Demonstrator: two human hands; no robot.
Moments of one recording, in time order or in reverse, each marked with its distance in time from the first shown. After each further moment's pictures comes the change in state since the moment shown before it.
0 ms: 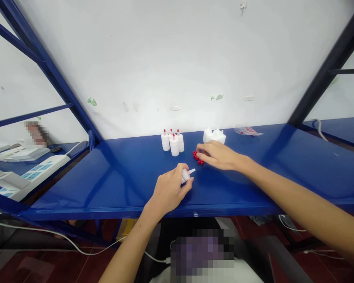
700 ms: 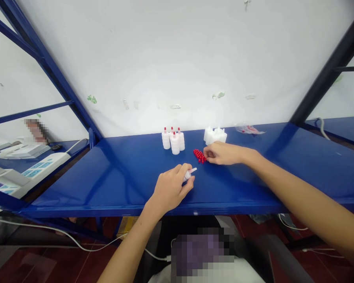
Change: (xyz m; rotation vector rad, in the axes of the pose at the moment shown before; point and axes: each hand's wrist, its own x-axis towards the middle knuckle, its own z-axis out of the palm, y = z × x) left_hand -0.001 0.002 -0.001 0.071 -0.012 0.071; right_hand -0.001 0.013 -0.016 0.064 -0.312 0.133
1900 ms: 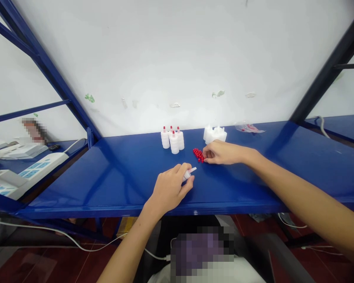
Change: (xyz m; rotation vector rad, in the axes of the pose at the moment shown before) left_hand 0.000 0.001 -0.002 -0.001 -0.004 -0.004; right_hand 0.002 0.001 0.002 0.050 0.010 -0.065
